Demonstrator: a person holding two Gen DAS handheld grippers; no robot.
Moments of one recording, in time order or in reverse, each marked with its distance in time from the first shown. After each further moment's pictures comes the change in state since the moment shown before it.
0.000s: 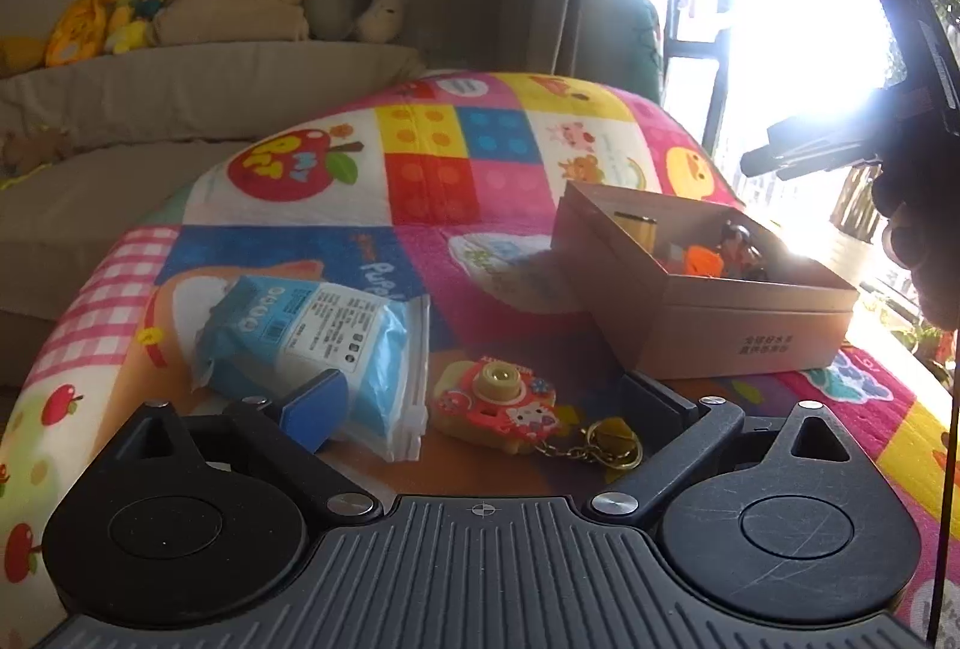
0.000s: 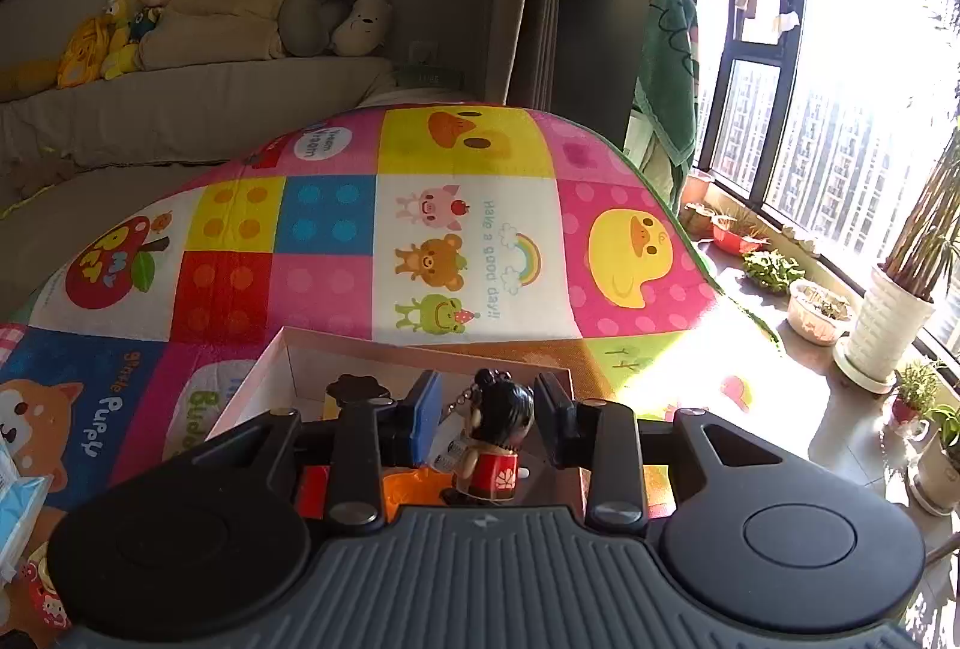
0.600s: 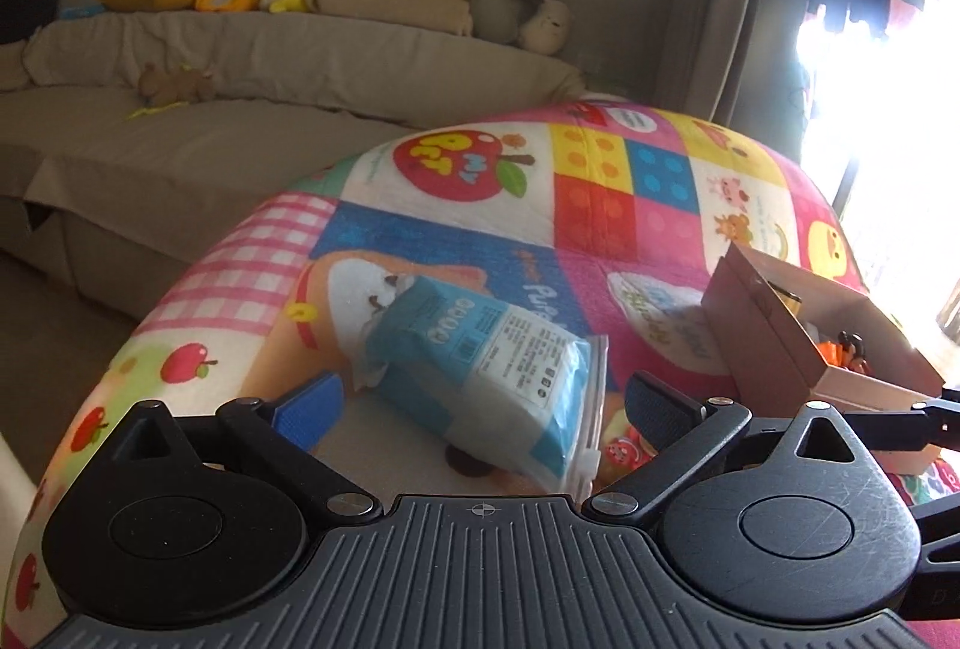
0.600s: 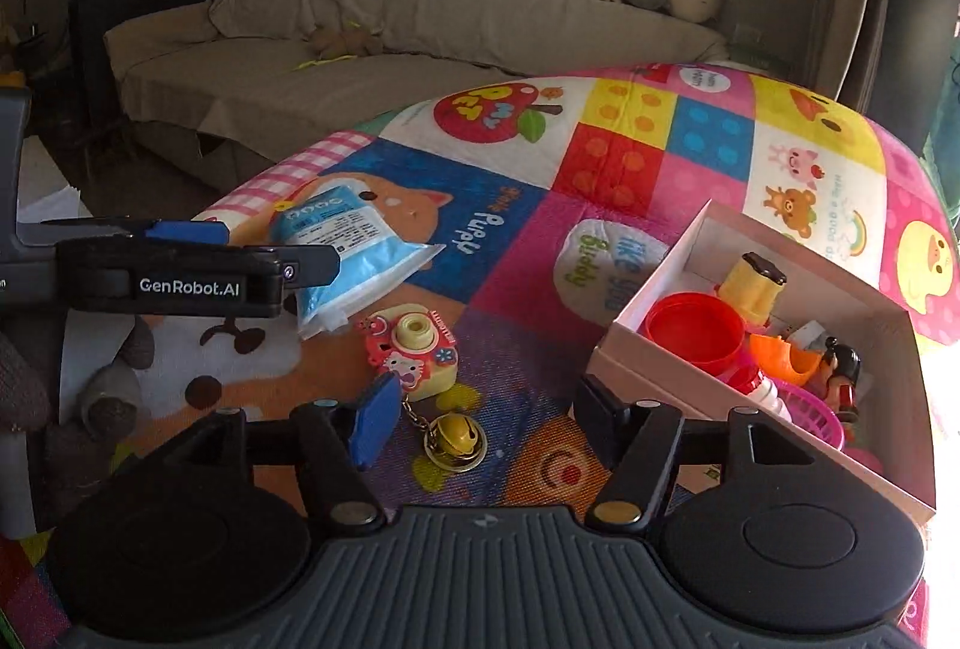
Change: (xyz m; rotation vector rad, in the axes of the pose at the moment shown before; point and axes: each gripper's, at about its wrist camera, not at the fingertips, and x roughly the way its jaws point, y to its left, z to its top) left arm -0.005 0.047 0.008 -0.231 -0.025 0.232; right arm -0.060 0.121 -0.089 -0.329 0.082 0.454
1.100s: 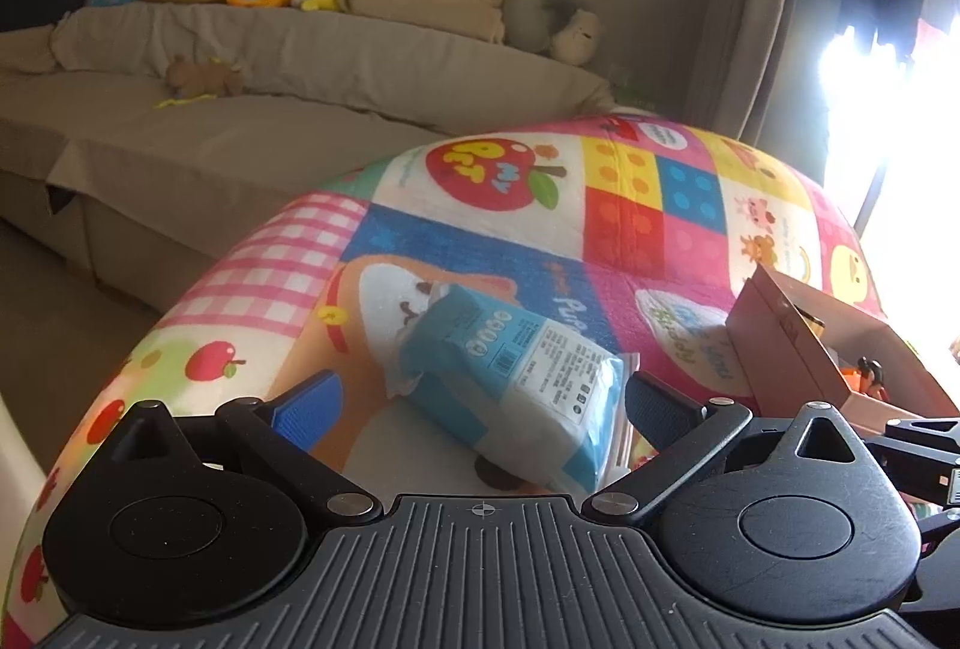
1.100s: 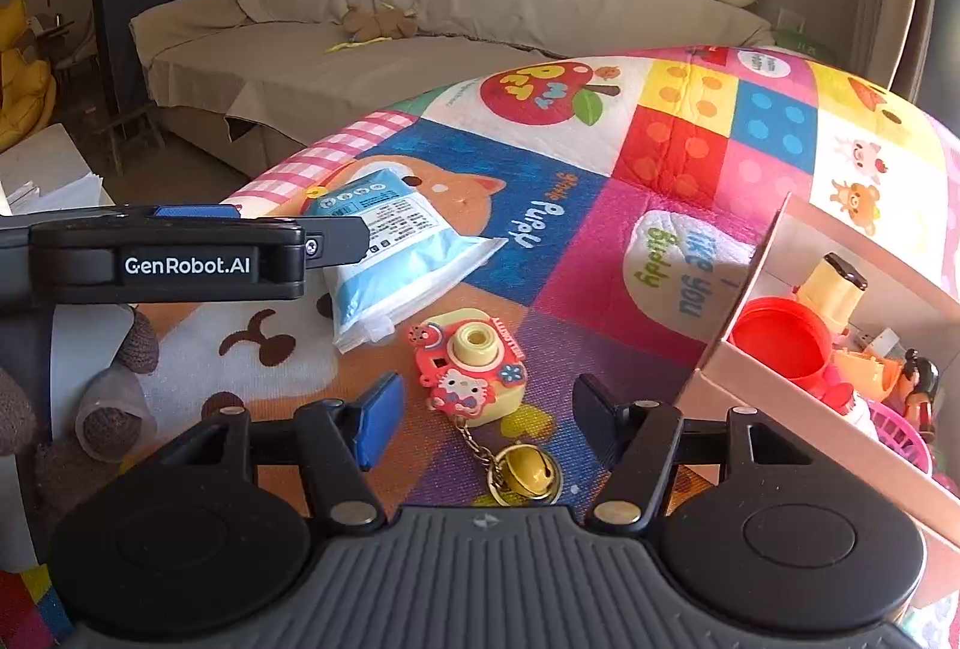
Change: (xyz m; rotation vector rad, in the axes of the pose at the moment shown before) left arm 0.002 0.009 0.002 -0.053 -0.012 0.037; right arm 0.038 0.012 0.010 -0.005 0.040 0.075
